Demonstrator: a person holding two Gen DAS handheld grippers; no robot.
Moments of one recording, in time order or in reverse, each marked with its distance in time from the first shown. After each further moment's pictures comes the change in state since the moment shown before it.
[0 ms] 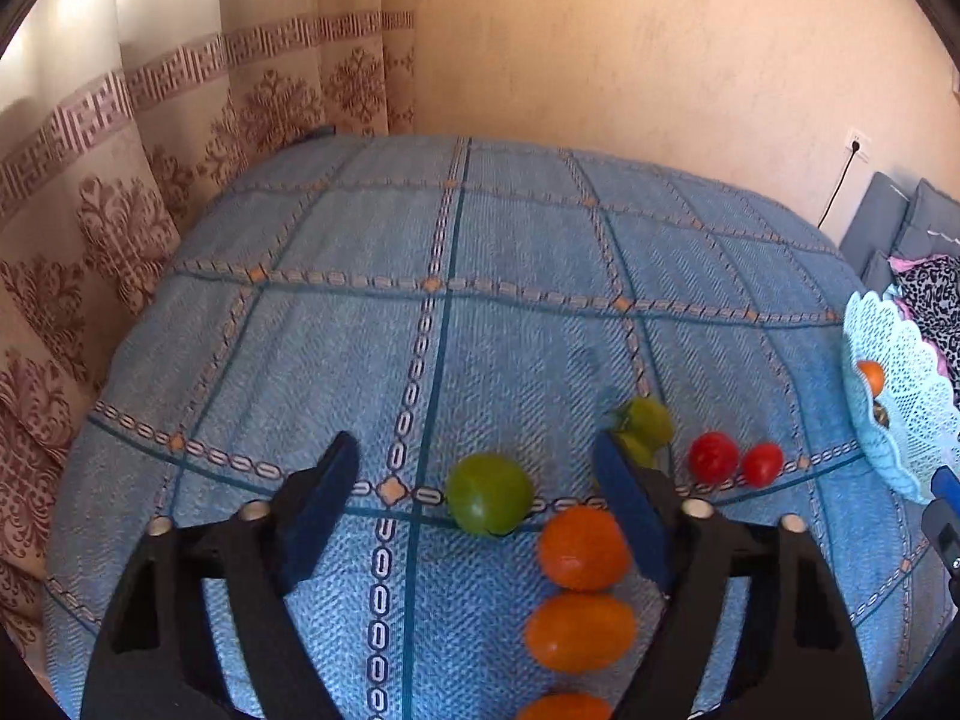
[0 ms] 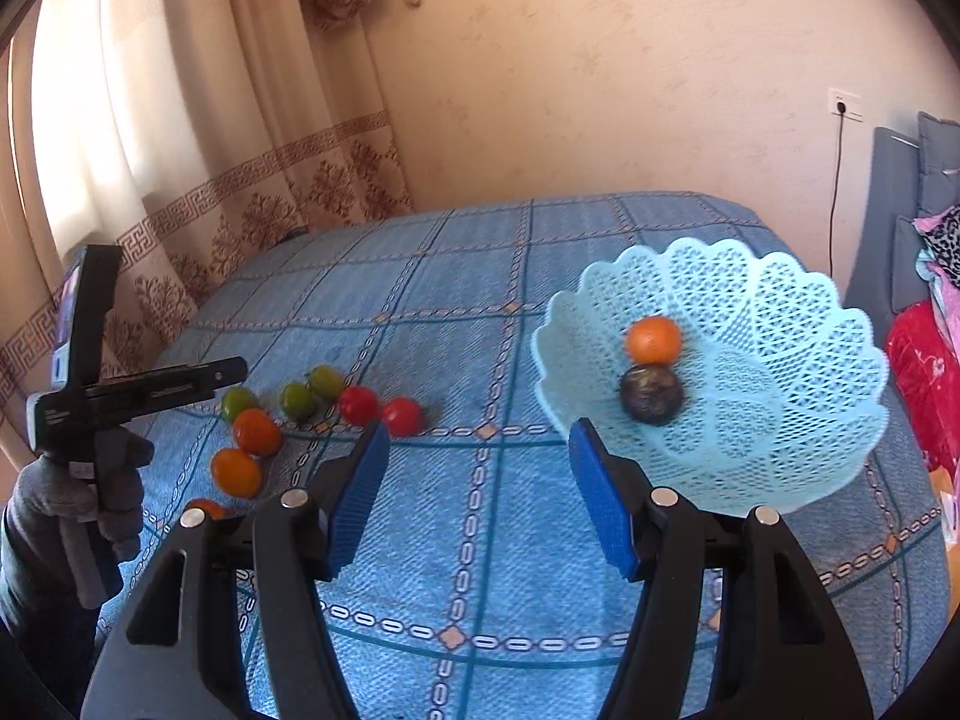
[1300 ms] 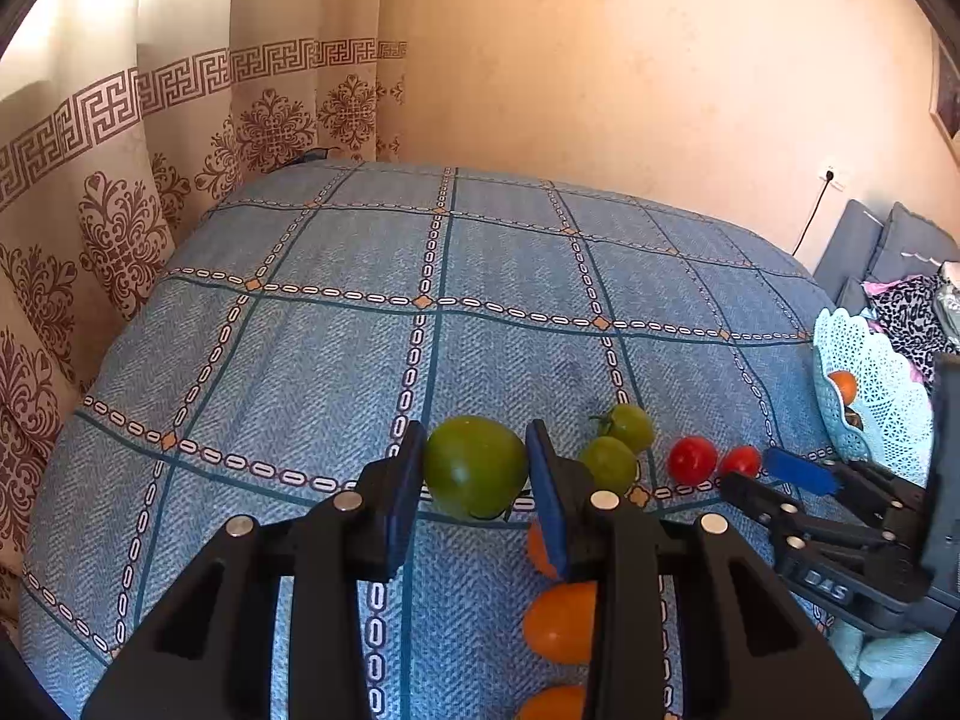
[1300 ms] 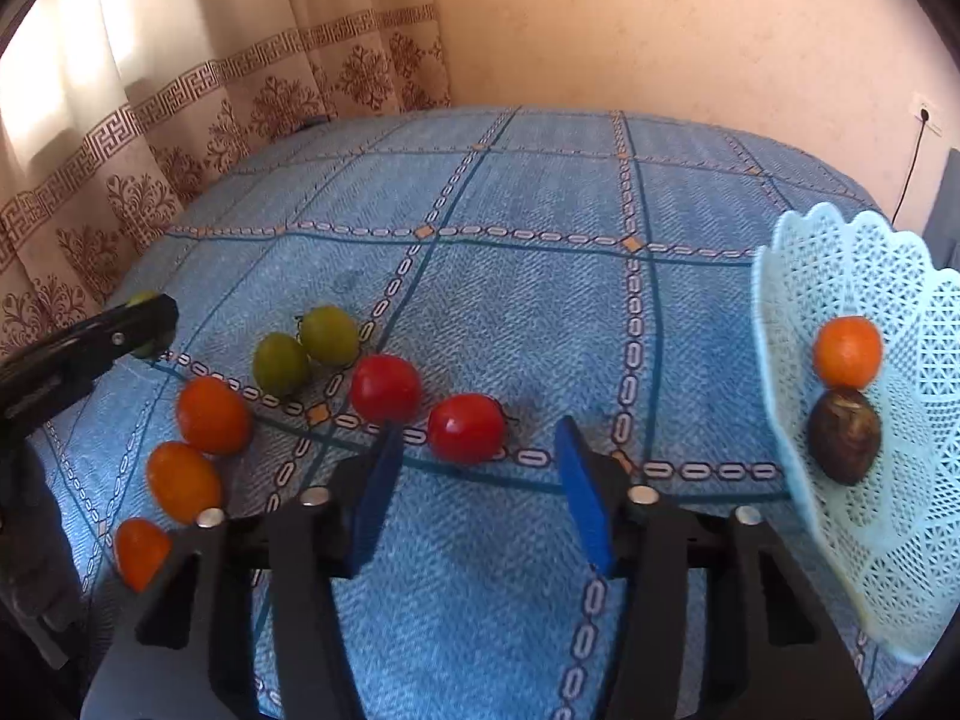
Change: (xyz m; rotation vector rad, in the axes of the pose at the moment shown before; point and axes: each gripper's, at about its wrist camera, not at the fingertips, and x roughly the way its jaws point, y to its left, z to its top) left arm -0.018 0.005 -0.010 -0.011 -0.113 -0.067; right arm 0.127 0.044 0.008 -0.118 0.221 0.034
